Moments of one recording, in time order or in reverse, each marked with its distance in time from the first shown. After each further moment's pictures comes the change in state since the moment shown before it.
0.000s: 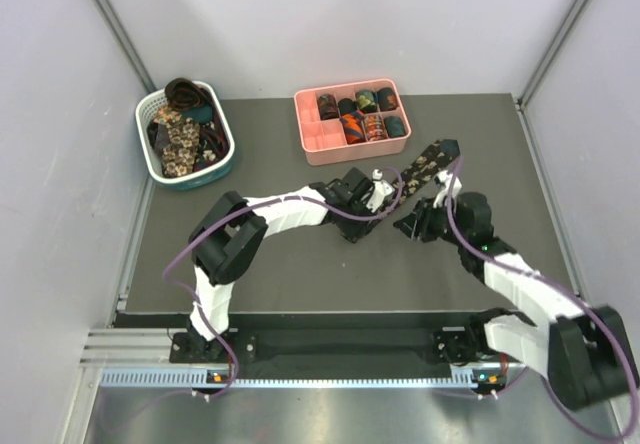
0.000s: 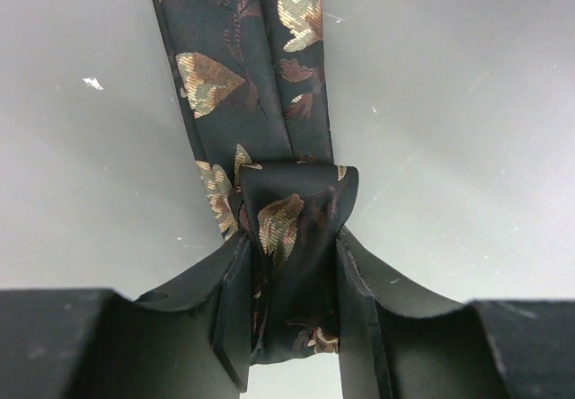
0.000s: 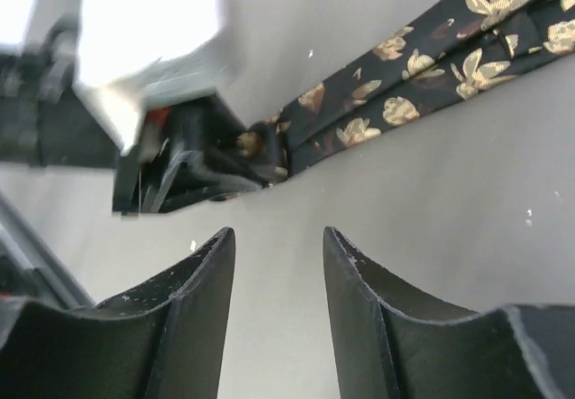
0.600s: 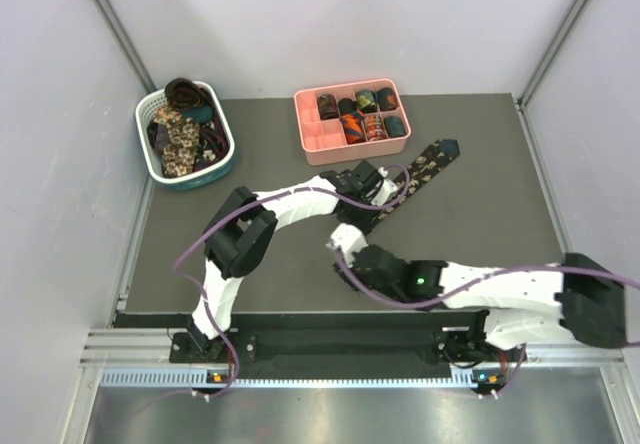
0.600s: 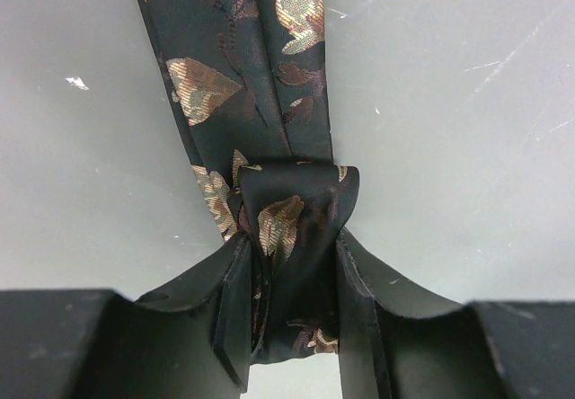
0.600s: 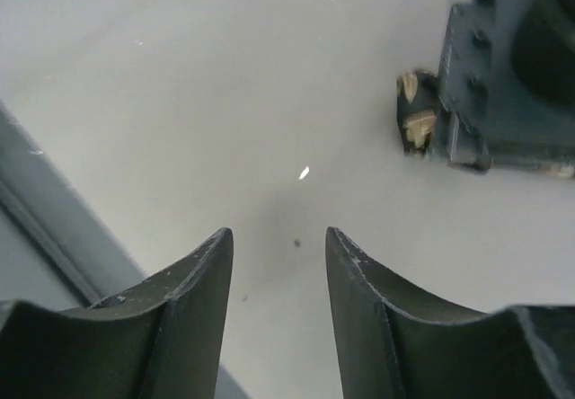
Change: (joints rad) left arm 0.000 0.109 0.211 -0.248 0.003 -0.012; right arm 0.966 0.072 0.156 -0.240 0.813 -0.241
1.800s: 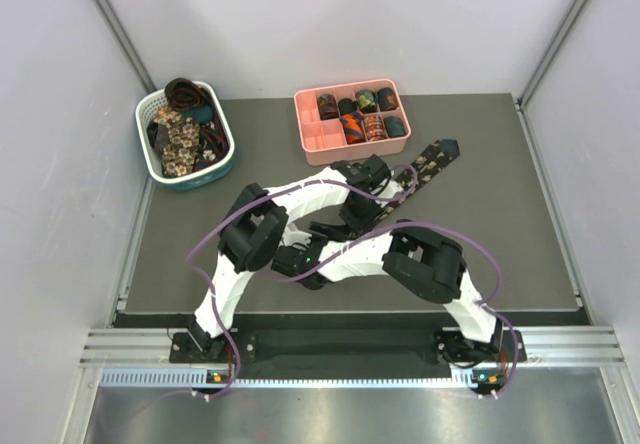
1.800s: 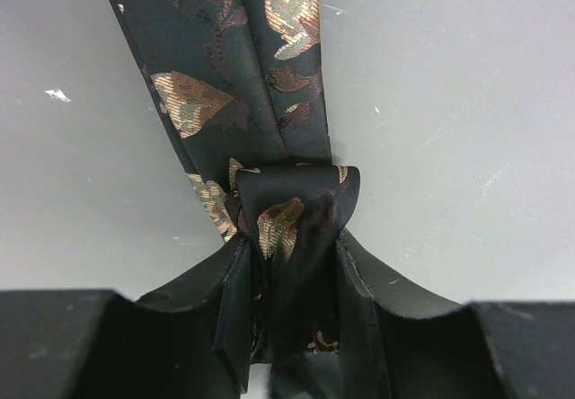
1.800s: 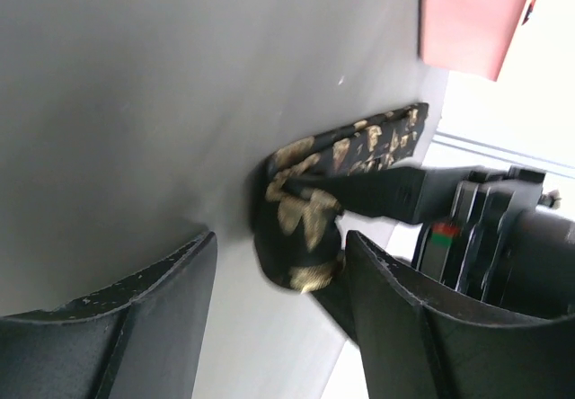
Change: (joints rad) left arm 0.000 0.122 0.212 -0.229 0.011 0.038; right arm 0.026 0.961 0.759 -0.514 0.717 -0.256
